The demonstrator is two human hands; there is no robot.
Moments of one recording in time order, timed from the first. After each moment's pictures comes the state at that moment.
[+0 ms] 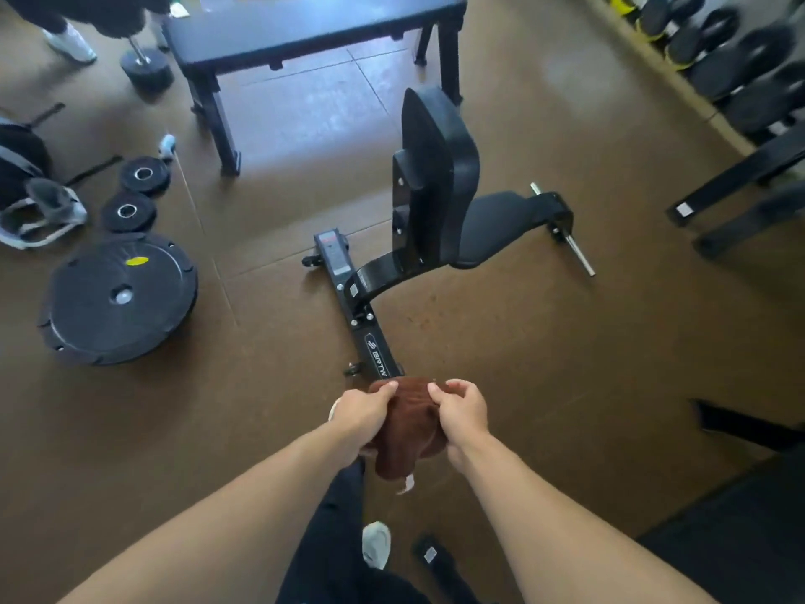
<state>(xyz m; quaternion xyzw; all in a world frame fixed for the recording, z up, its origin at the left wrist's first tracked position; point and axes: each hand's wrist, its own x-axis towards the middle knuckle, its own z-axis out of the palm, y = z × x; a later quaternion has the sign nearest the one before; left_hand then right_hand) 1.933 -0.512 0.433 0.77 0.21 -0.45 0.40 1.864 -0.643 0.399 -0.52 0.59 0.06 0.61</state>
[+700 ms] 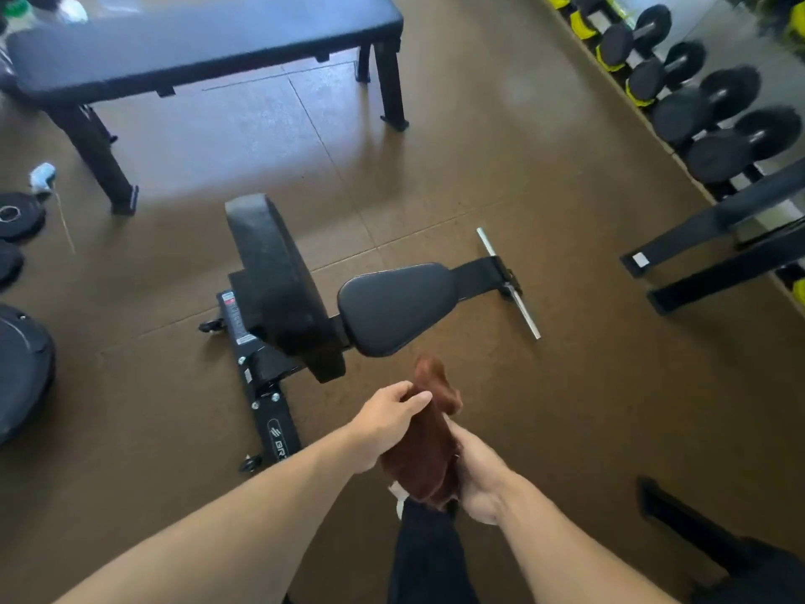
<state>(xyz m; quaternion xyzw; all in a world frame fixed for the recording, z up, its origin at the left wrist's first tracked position) 2.103 -0.875 0.412 0.69 0.06 -0.56 0.45 1.980 -0.999 0.397 -0.38 0.56 0.25 0.69</state>
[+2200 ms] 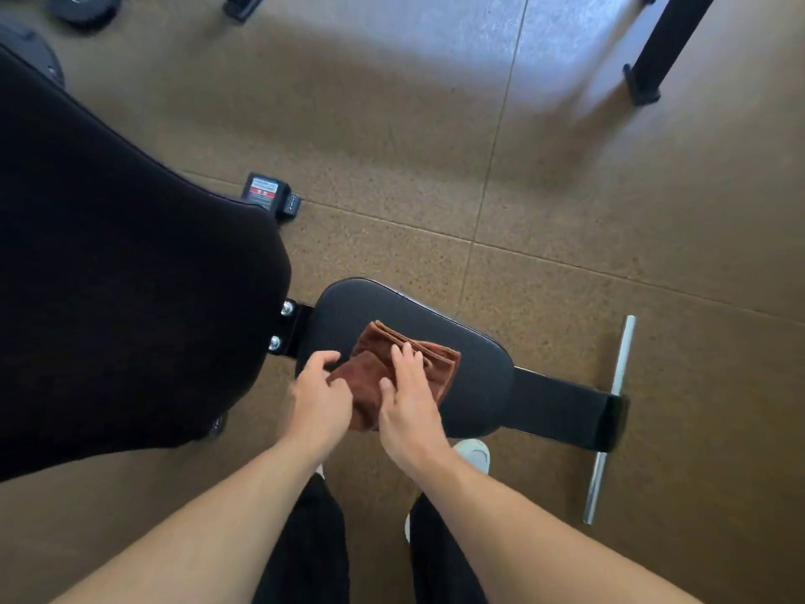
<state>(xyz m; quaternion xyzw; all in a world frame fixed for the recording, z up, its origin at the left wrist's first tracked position) 2.269 -1.042 0.148 0.75 0.46 -0.24 0.40 2.282 -1.169 0.128 -0.83 0.05 0.40 0.39</state>
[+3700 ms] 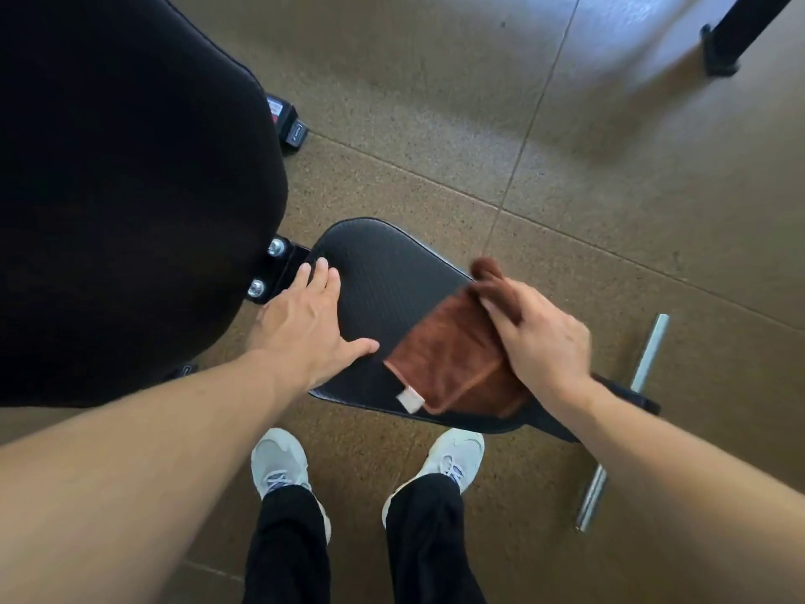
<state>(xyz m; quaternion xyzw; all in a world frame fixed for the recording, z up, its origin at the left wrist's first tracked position) 2.291 -1.009 0.076 0.93 0.14 -0.34 0.09 2.372 -1.271 0.060 -0.96 -0.09 0.22 0.16</state>
